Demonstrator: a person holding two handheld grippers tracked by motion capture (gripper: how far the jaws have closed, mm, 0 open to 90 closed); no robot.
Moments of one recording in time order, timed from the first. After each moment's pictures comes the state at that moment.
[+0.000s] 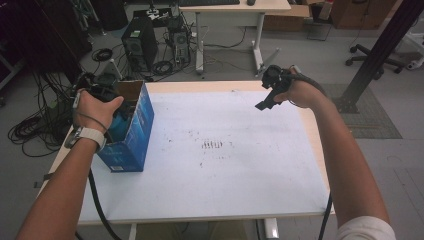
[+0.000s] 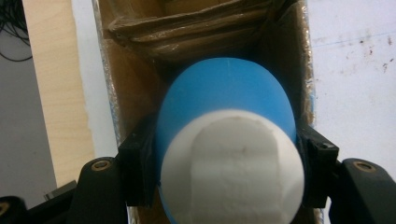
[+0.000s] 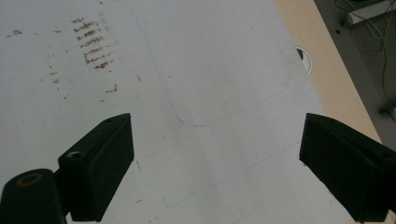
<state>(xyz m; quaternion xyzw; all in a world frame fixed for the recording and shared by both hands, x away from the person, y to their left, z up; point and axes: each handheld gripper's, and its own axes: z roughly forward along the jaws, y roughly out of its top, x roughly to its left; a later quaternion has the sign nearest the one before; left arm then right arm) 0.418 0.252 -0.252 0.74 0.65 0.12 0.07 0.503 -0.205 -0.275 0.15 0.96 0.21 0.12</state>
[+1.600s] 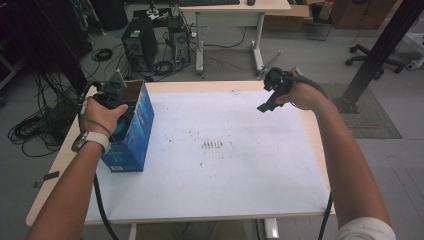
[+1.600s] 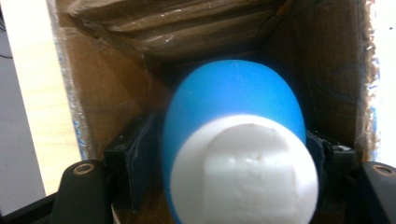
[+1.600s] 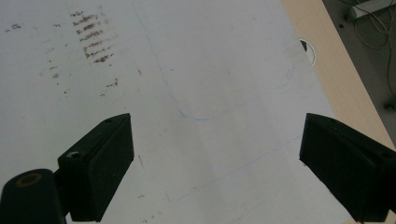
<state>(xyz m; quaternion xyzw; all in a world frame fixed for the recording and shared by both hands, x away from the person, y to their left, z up) 0.427 0.257 -0.280 0.75 0.65 0.11 0.06 0.501 -0.211 -0.280 0.16 0.96 0.21 0.12</state>
